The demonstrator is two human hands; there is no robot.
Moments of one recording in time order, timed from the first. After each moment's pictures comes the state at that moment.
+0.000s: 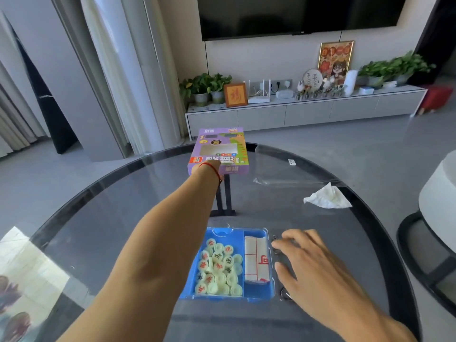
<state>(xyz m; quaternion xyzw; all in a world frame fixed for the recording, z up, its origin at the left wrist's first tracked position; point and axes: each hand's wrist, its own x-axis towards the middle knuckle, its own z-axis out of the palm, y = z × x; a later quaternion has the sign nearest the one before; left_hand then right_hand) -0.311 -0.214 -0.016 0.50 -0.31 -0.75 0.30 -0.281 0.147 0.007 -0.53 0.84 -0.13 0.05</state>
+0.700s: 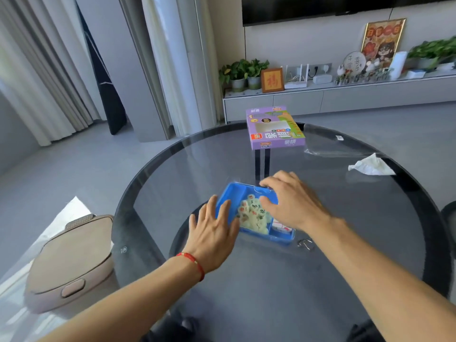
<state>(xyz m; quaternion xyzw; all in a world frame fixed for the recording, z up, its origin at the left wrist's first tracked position) 0.001 -0.023 -0.045 0.39 -0.91 -0.08 0.09 -0.197 0.063 0.008 -0.57 0.81 -0.16 0.01</state>
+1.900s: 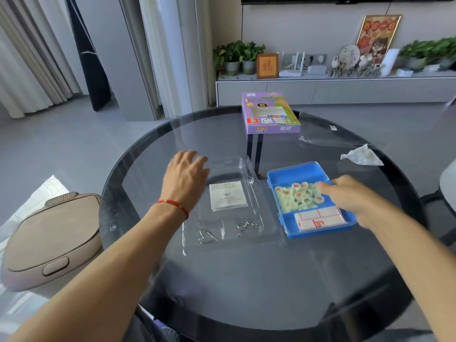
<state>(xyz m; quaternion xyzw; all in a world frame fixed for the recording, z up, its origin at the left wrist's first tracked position) -0.002 -0.101 -0.018 0.37 -0.90 0.00 0.23 -0.260 0.123 0.005 -0.21 0.88 -0.33 0.28</state>
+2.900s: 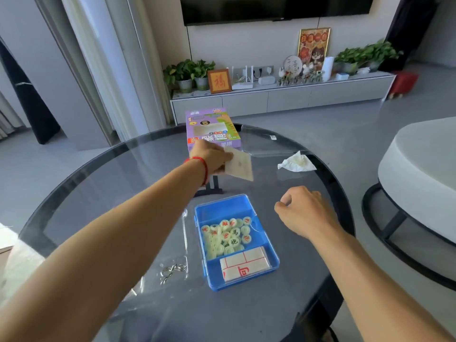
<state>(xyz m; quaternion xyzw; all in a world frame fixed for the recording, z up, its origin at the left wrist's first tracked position) -0.223 -0.047 0.053 0.43 -0.71 -0.52 0.19 -0.279 0.175 0.023 -0.28 0.93 -0.21 0.09</state>
